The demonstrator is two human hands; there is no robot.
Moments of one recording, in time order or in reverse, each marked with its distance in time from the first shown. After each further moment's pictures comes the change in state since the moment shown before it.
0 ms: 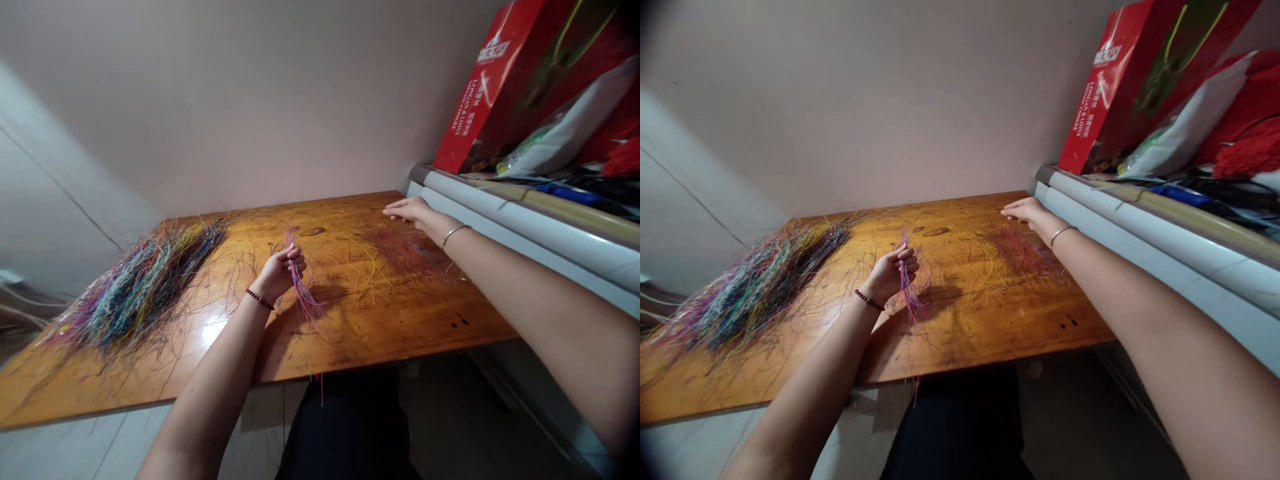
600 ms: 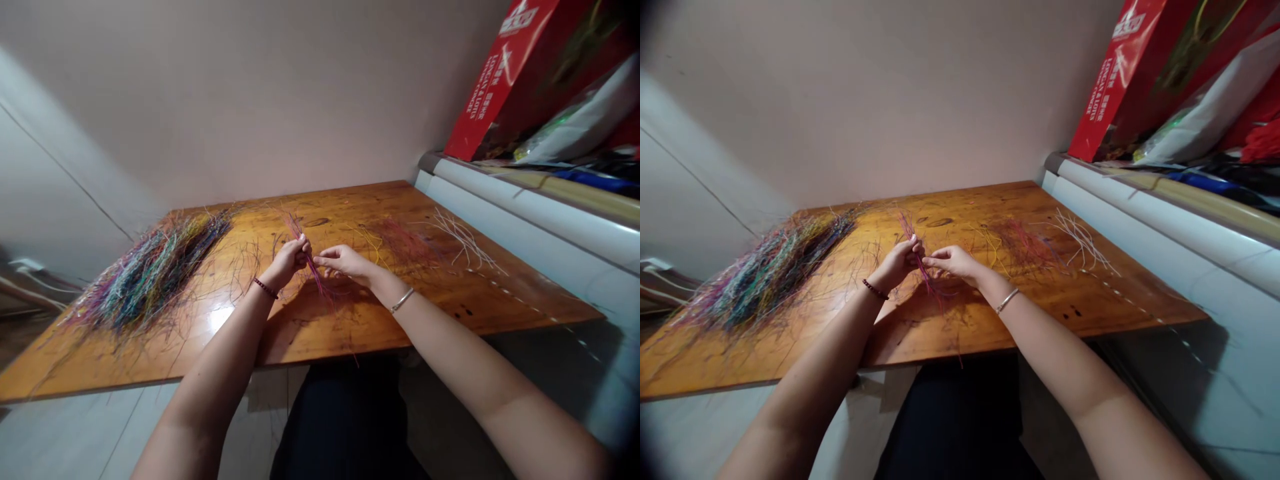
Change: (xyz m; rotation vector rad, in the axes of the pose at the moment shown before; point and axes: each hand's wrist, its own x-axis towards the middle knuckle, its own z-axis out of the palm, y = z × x) left_hand 0.011 -0.018 0.001 0.577 0.131 0.228; right_hand -0.129 -0.019 0.134 0.498 -0.753 -0.153
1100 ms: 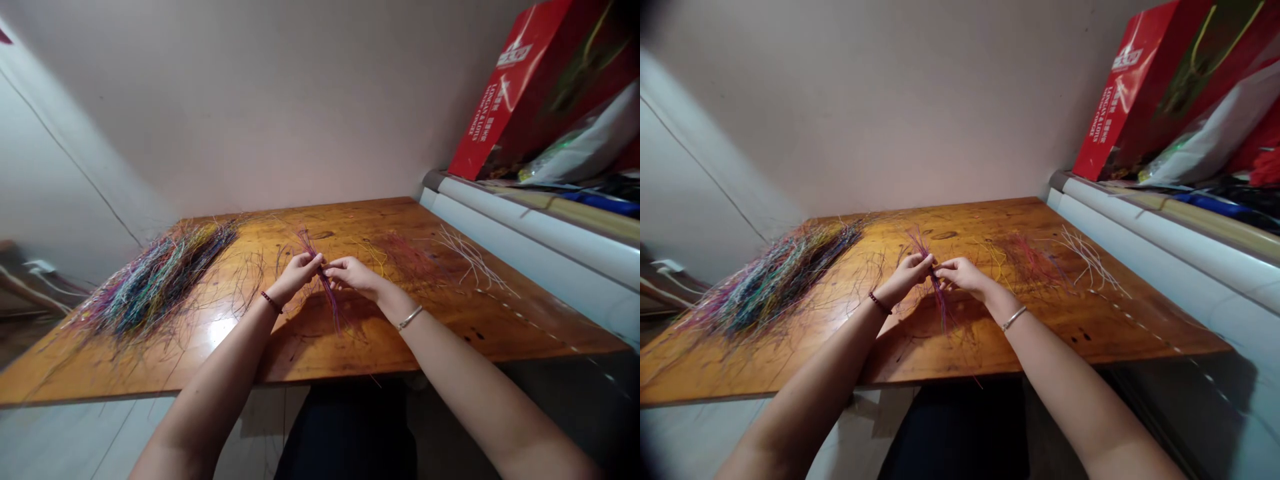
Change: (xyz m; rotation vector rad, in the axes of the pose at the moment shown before) left_hand -0.002 -0.005 0.012 0.472 0.127 0.101; right_hand 0.001 -0.002 -0.003 0.074 0.010 0.034
